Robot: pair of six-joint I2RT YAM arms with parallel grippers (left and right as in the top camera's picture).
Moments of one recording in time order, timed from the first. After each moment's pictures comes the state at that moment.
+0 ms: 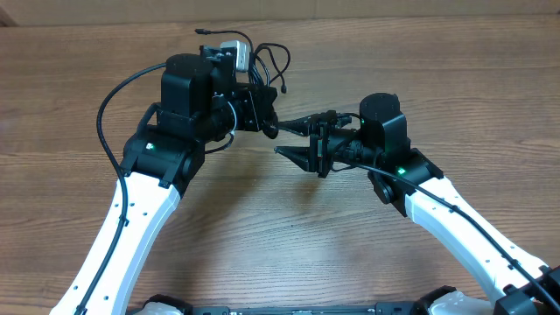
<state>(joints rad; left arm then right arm) -0.32 1.36 1.28 -0.45 0.43 -0.47 0.46 1.42 0.92 0.15 -0.82 2.03</state>
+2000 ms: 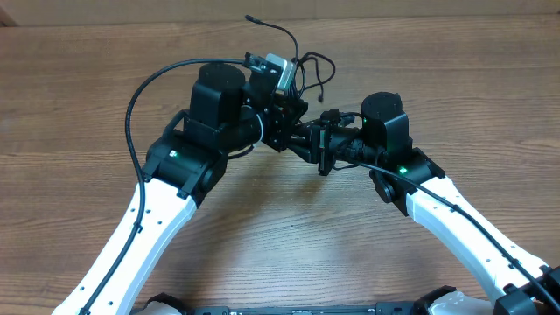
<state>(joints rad) -0.47 1.36 1.28 -0.43 0.44 -0.23 0.45 1.42 0.92 0.14 -0.81 2.04</state>
